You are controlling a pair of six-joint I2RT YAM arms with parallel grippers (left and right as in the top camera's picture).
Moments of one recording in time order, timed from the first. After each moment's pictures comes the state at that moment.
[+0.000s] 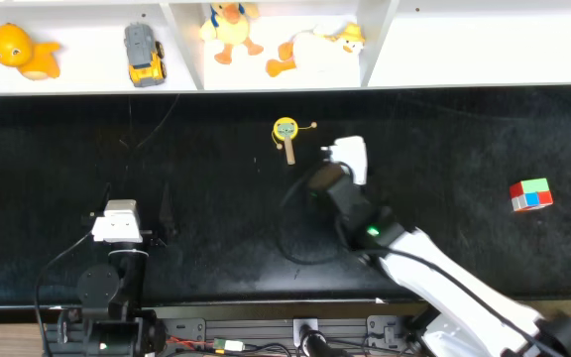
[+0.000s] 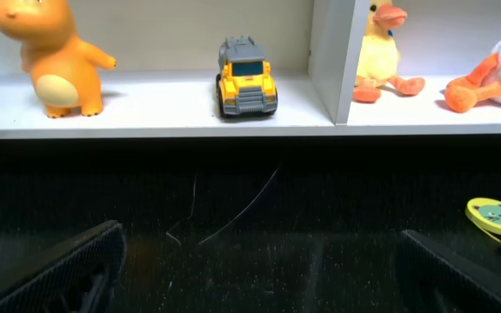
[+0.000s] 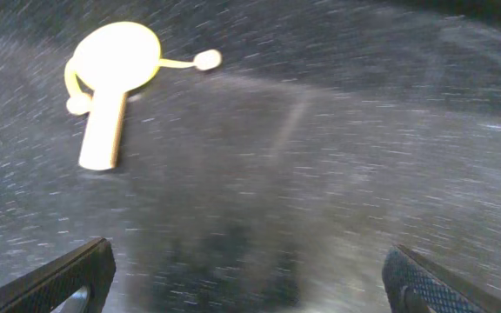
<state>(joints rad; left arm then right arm) 0.00 0.01 0.01 -0.08 0.01 0.01 0.72 1.33 0.70 -0.33 0.43 0.44</state>
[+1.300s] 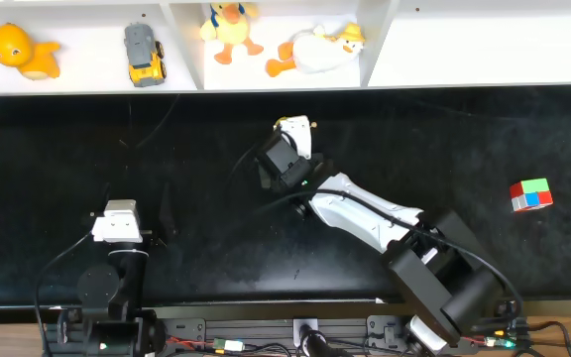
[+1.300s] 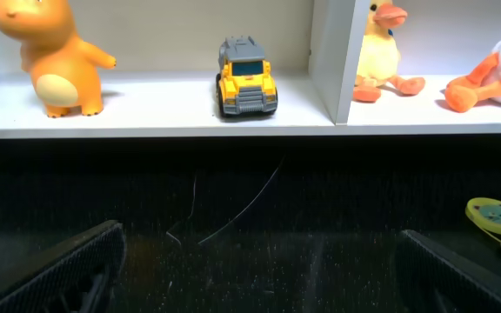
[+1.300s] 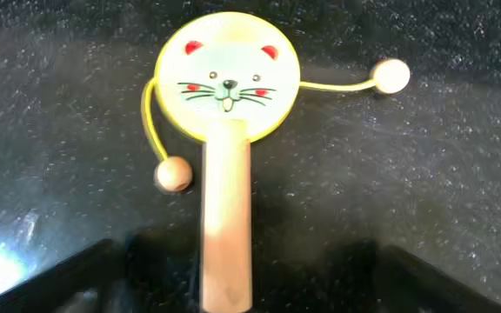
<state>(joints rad) 0.00 0.01 0.01 -0.08 0.01 0.01 0.75 1.82 1.00 -0.25 0.35 0.57</state>
